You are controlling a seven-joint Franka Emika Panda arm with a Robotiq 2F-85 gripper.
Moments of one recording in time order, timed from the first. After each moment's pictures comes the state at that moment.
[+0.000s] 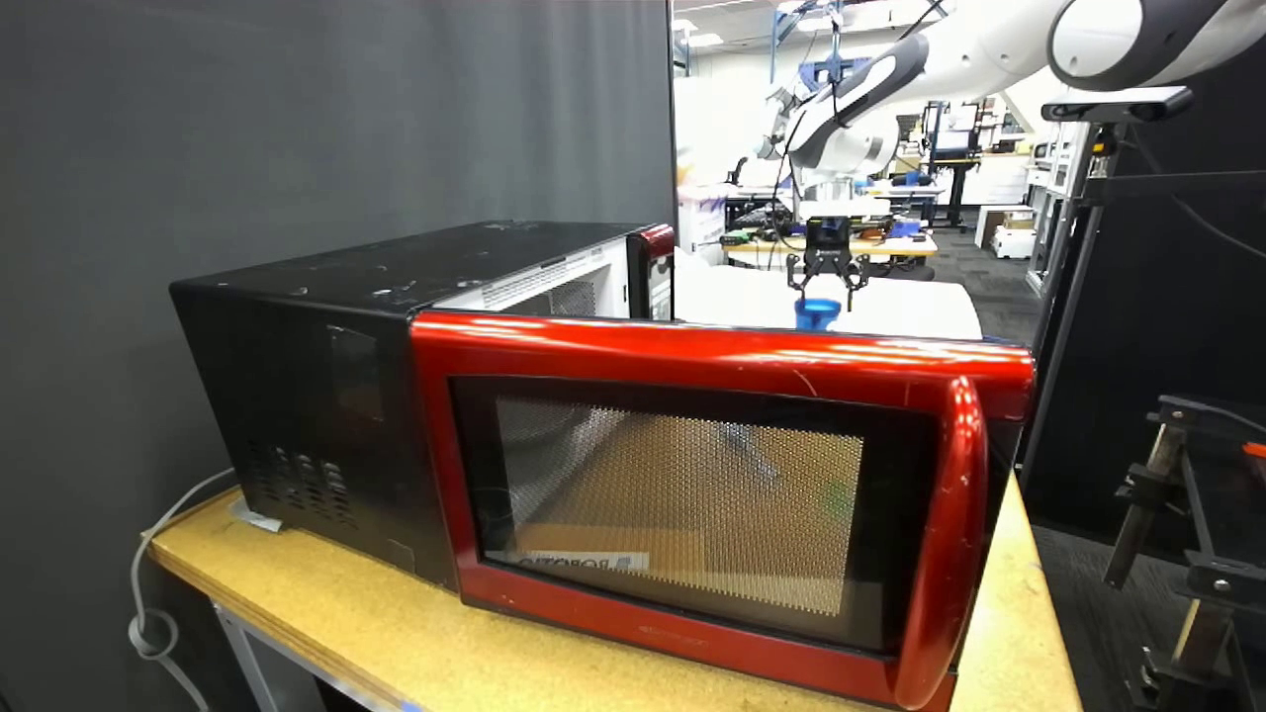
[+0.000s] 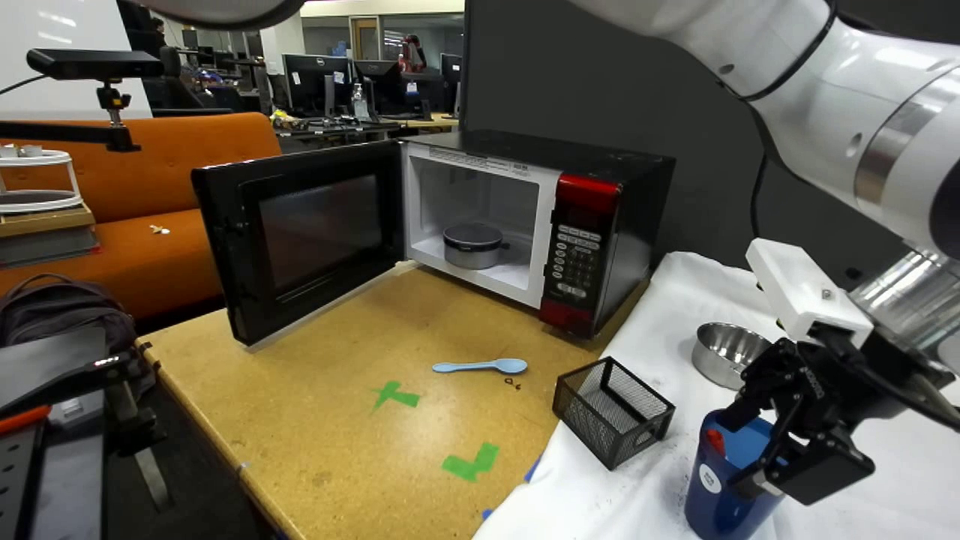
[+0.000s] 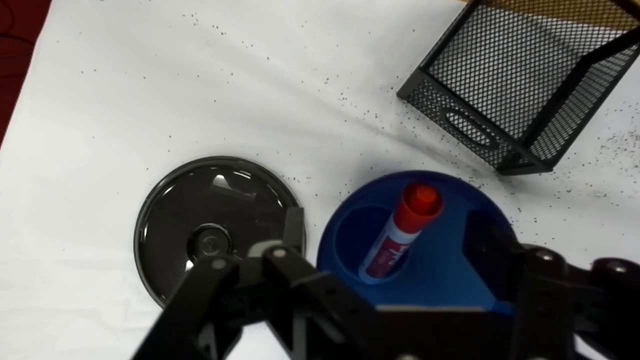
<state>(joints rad) -0.47 1.28 -0.15 -0.75 0.33 1.69 0.40</state>
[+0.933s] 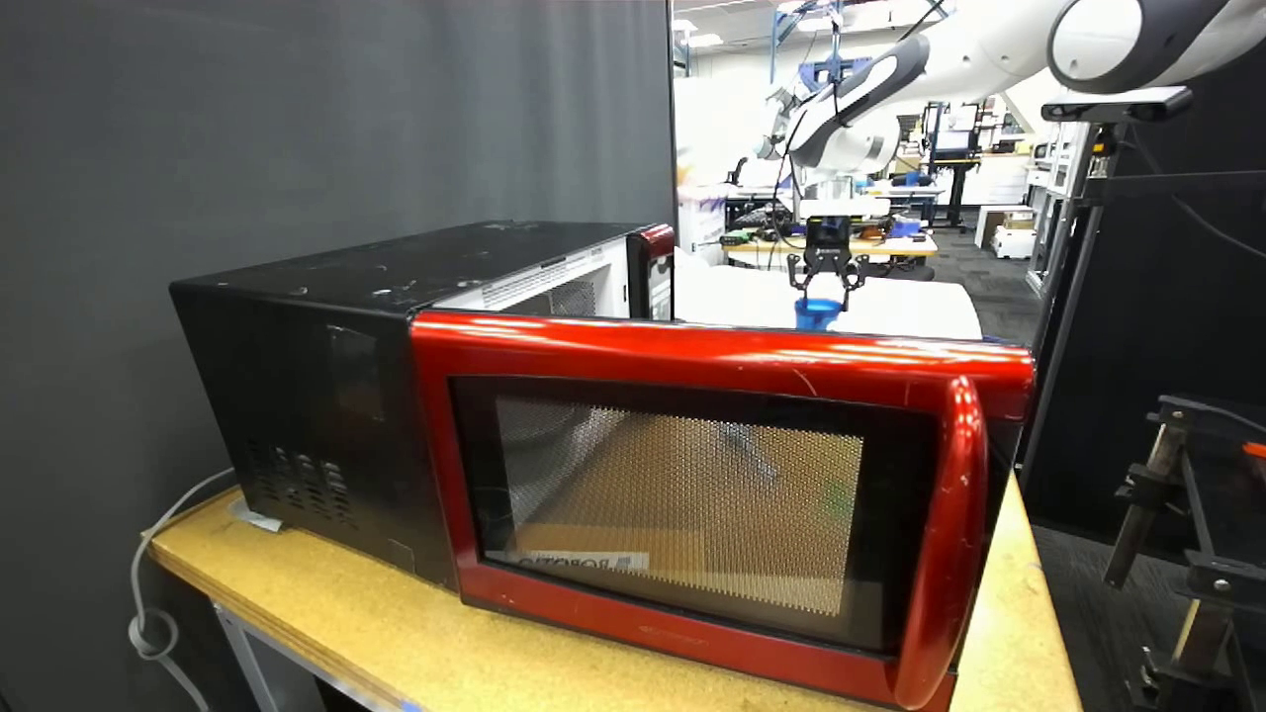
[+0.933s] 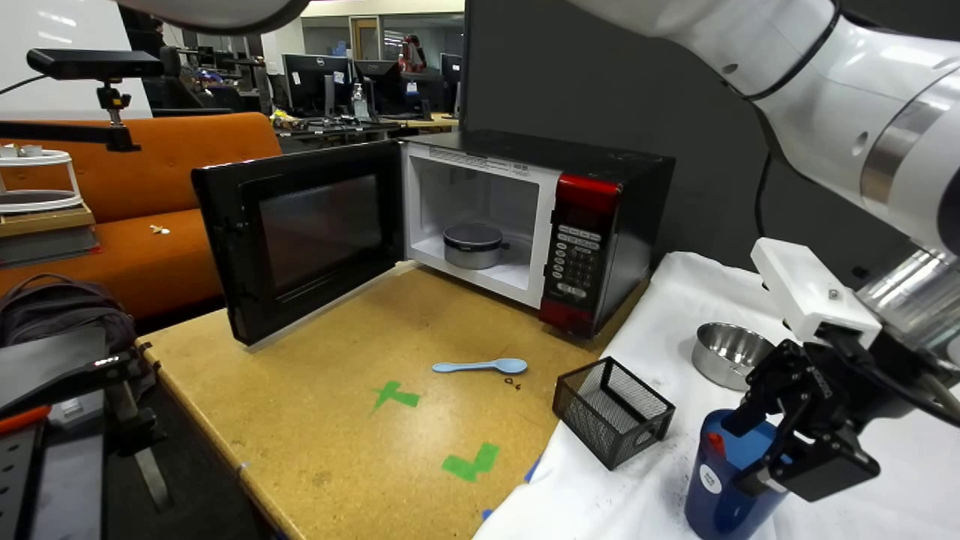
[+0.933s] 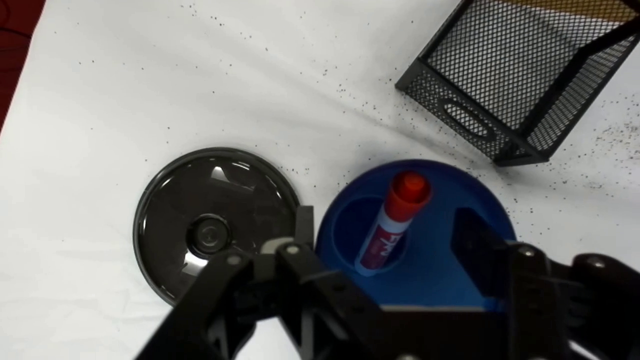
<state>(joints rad) -0.48 1.29 -0.15 -0.73 0.33 1.69 0.40</state>
